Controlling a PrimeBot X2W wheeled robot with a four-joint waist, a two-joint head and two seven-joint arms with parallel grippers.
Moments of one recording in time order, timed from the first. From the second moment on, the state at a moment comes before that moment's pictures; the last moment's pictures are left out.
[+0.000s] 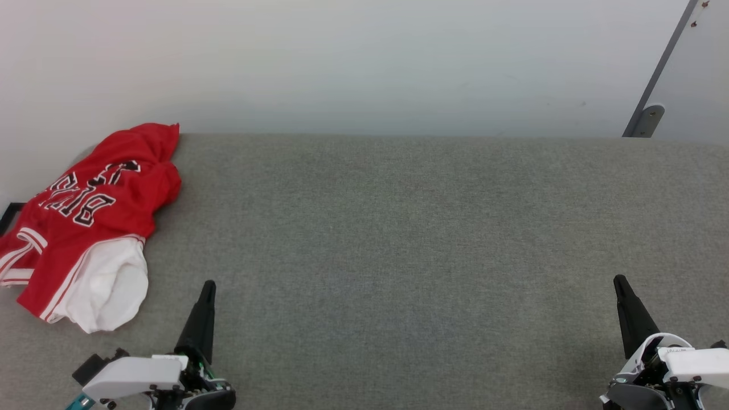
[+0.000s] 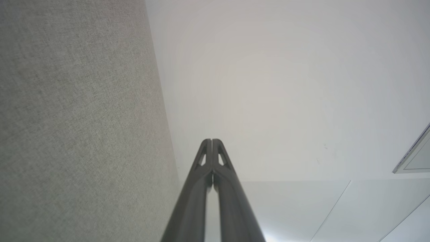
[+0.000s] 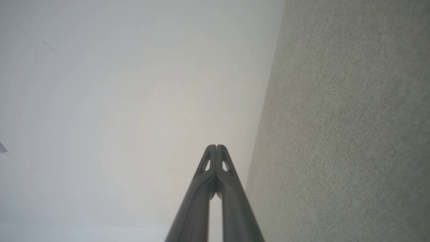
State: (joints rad) left arm -0.11 0.05 0.11 0.24 -1.61 -0.13 0.12; right arm -0.11 -0.05 -0.11 0.25 1.61 0.13 0.11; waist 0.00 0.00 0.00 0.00
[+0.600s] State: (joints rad) left arm -0.11 0.05 0.11 0.24 -1.61 -0.13 0.12; right arm -0.11 -0.05 -0.11 0.25 1.61 0.13 0.11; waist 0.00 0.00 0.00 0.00
